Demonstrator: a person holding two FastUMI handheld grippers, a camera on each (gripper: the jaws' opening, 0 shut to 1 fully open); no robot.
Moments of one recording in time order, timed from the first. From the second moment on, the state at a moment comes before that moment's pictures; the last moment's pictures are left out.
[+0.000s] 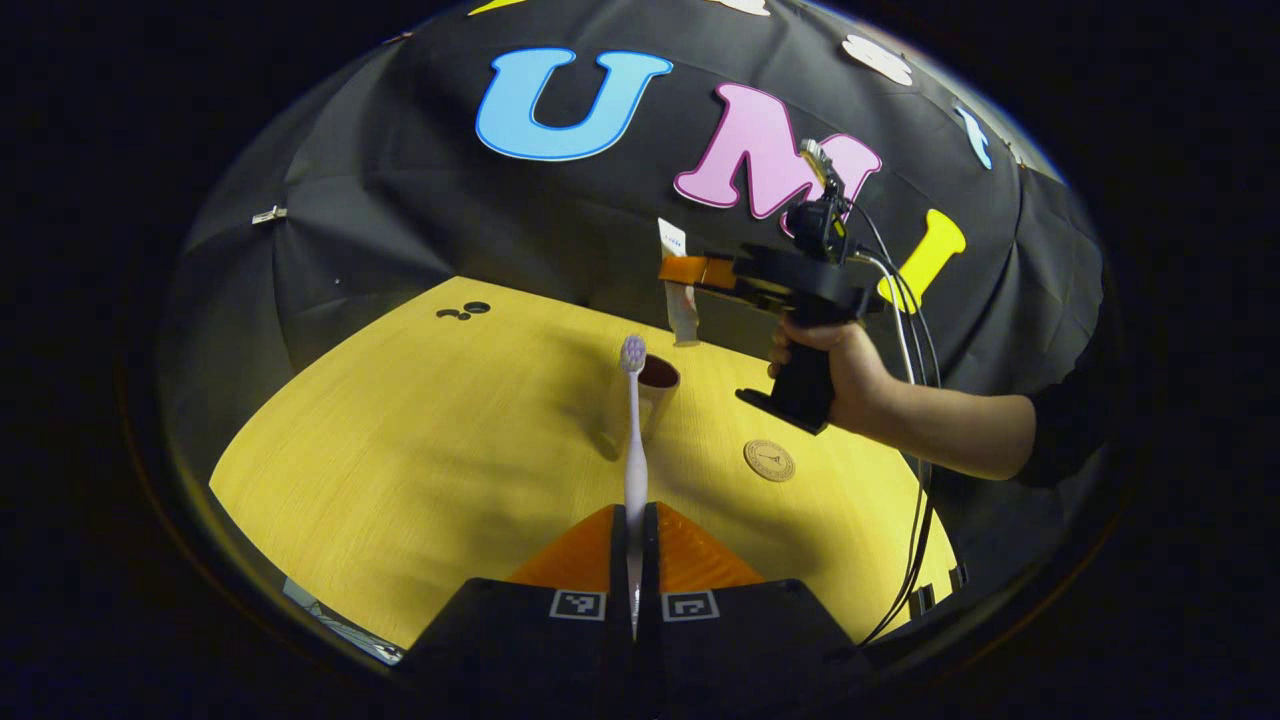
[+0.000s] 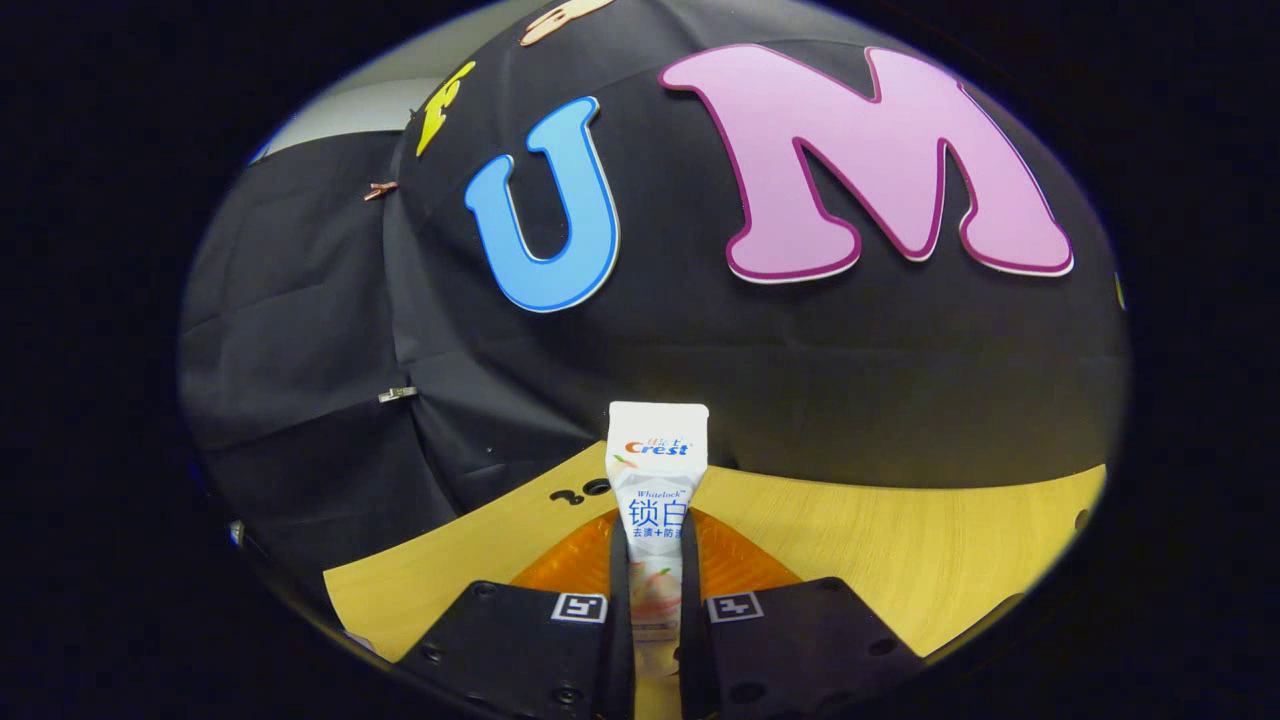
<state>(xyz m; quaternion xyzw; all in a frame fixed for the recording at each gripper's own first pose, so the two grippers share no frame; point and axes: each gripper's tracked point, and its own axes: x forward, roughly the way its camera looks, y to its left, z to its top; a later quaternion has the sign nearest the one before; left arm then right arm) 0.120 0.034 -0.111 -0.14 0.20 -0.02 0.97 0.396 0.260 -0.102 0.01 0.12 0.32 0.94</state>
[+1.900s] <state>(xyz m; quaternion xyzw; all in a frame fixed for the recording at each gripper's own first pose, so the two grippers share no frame) 0.320 0.039 -0.033 -0.14 0.02 -0.08 0.99 0.351 0.045 -0.122 0.03 0.15 0.19 0.97</state>
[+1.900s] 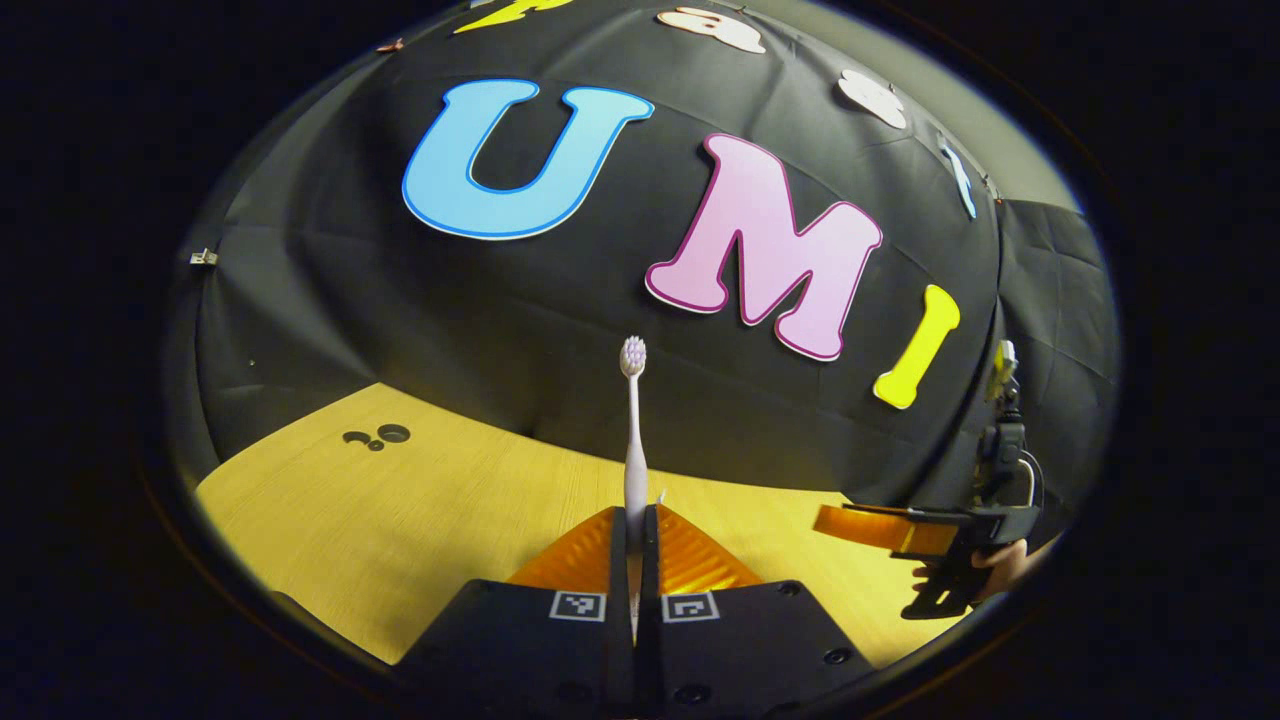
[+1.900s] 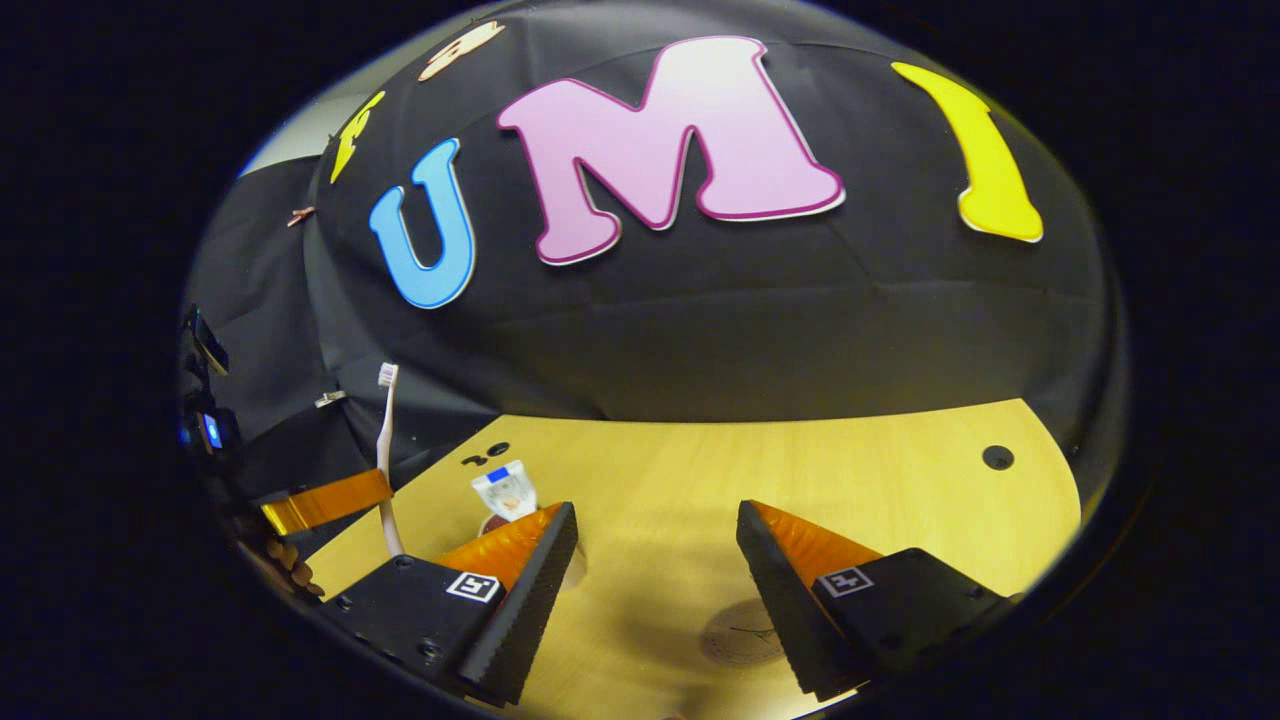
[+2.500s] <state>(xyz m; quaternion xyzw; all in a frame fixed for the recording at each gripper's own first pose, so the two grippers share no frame) 0.411 0.042 -0.054 -0.13 -0.02 -0.09 0.99 0.342 -0.090 -0.127 0.00 0.15 0.06 0.99</state>
